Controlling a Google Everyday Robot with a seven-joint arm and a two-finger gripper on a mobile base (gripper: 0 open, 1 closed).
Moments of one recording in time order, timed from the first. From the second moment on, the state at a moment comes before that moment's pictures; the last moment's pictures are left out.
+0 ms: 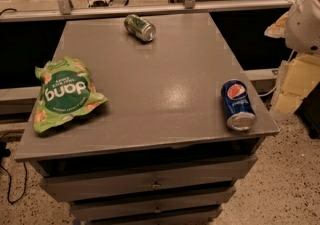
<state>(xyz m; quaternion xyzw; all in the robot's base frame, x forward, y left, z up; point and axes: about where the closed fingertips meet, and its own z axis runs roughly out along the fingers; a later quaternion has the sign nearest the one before) 0.438 -0.217 0.976 -0.60 0.78 -0.03 0.16</state>
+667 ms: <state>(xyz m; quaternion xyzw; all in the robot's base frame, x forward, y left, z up) 0.448 -0.210 0.971 -0.59 0.79 -0.03 0.18</state>
